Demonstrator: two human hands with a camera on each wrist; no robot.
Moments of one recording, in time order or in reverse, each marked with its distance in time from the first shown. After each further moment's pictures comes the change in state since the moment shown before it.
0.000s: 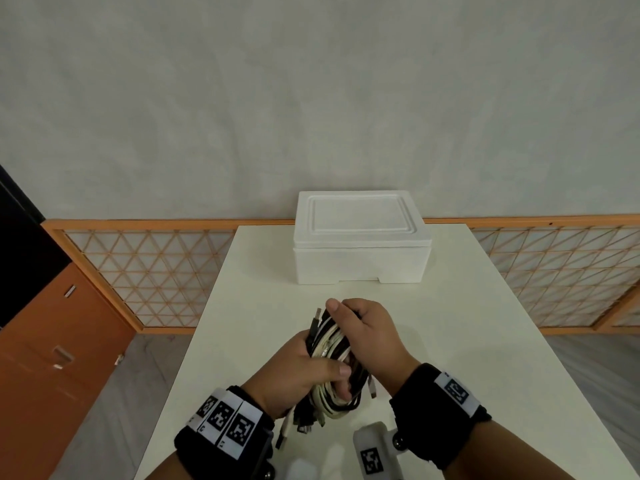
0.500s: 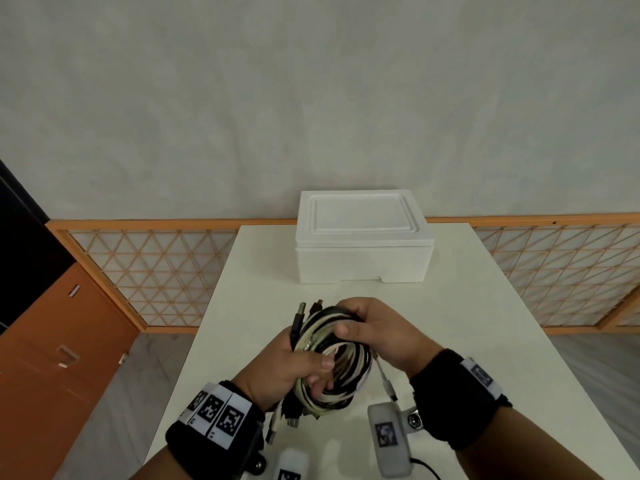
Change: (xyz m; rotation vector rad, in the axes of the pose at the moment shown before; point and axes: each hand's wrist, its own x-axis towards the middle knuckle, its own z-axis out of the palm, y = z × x) left_hand -0.003 0.001 -0.014 -0.089 0.036 0.067; right_hand 0.008 -0.007 -0.022 0.289 -0.480 0.107
